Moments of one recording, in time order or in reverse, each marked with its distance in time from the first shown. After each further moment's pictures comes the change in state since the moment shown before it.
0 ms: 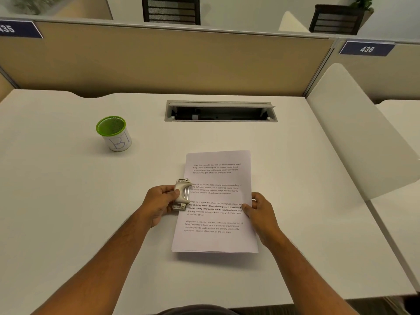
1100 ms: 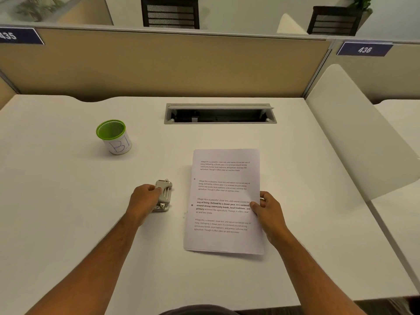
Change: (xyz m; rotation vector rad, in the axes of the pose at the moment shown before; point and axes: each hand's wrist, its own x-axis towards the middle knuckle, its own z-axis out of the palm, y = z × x) left_hand -0.006 0.023 -0.025 0.480 0.299 0.096; right_hand 0.007 -0.002 -0.020 0.031 0.047 -0.022
